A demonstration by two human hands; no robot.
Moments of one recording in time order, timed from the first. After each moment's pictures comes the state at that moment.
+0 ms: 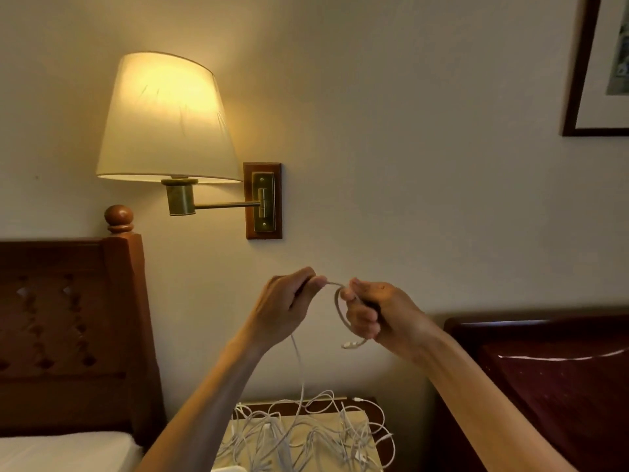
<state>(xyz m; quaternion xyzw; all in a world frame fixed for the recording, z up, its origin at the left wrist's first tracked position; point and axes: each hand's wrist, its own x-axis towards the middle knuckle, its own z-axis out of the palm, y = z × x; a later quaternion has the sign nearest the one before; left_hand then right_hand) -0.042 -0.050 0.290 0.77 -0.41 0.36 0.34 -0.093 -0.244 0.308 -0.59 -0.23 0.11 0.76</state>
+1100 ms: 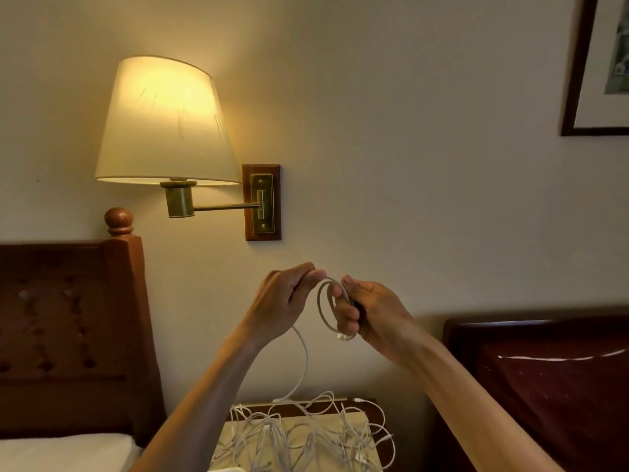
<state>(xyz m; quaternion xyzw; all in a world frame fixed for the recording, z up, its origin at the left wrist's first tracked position) -0.051 -0.055 0.304 0.77 -0.39 0.37 0.34 -0.096 -0.231 0.305 -0.62 -0.24 0.06 0.74</state>
